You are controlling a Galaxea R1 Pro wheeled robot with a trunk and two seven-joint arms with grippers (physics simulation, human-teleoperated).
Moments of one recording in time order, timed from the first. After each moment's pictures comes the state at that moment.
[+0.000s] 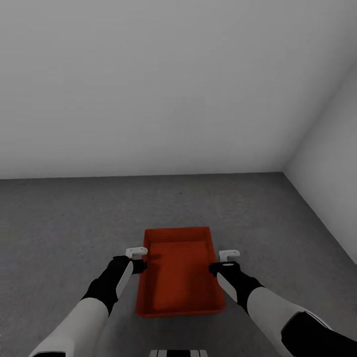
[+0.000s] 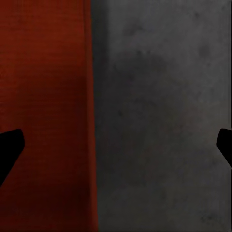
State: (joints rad) left arm -0.70 -0.12 0.05 -0.66 0.06 0.61 0.19; right arm -0.84 0.06 0.61 -0.27 -0.54 0.23 -0.35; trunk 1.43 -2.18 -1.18
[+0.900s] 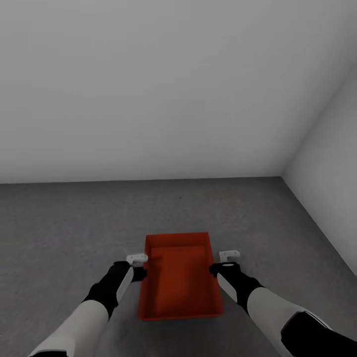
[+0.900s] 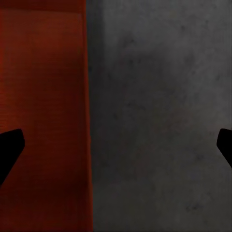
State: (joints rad) left arm -0.70 -0.11 0.04 -0.58 0.06 0.61 0.18; right arm -0.84 0.06 0.61 -0.26 -0.54 0.23 -0.35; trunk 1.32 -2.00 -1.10
